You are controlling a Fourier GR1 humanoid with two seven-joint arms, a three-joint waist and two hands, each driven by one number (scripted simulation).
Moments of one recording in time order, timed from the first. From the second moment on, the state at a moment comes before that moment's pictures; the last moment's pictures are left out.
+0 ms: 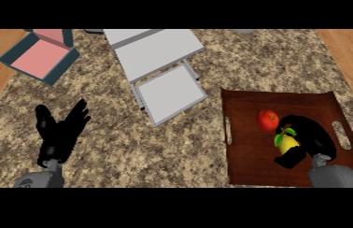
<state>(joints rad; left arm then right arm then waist) -0.06 0.22 0.06 -1.33 0.16 0.02 0.29 -0.11 -0.35 0.05 -1.27 0.83 0.15 0.23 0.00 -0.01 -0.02</state>
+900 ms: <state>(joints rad) -0.06 0.21 0.05 -1.34 0.16 0.01 0.30 -0.23 -0.02 0.71 -1.70 0.77 0.24 0.32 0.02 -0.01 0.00</state>
